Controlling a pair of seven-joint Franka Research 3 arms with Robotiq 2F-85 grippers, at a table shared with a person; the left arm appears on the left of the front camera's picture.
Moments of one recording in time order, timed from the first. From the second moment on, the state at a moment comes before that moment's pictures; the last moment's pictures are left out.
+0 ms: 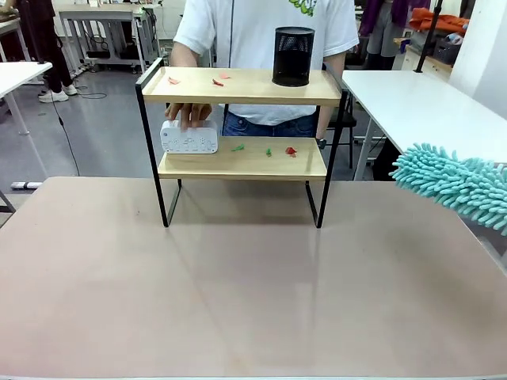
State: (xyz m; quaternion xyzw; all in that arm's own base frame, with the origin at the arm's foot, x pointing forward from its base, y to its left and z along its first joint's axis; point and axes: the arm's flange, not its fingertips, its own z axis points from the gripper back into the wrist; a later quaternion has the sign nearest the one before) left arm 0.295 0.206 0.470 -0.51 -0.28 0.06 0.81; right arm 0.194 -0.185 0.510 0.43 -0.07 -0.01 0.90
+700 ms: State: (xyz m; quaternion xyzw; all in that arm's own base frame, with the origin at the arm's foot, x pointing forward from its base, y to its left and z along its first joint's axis) left arm 0.295 0.206 0.470 -0.51 -0.28 0.06 0.81; right arm 0.194 -0.185 0.510 0.43 -0.07 -0.01 0.90
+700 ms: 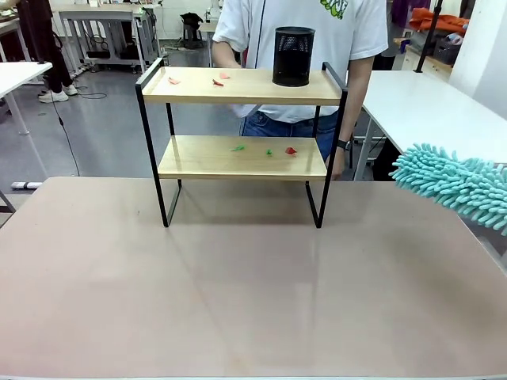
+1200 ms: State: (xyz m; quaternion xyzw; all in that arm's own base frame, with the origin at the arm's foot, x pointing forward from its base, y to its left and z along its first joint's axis) left arm 0.295 0.206 0.470 -0.51 -0.28 0.06 0.81; right arm 0.142 -0.114 0.544 0.43 -0.02 0.13 0.89
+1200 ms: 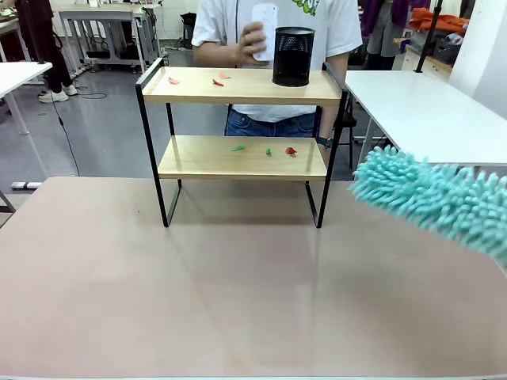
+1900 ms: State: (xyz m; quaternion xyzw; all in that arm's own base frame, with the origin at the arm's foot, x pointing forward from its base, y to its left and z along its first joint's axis) left arm 0.296 0.207 0.469 -0.51 -0.28 0.06 0.81; right arm 0.189 0.032 0.561 0.32 -0.11 0.20 0.92
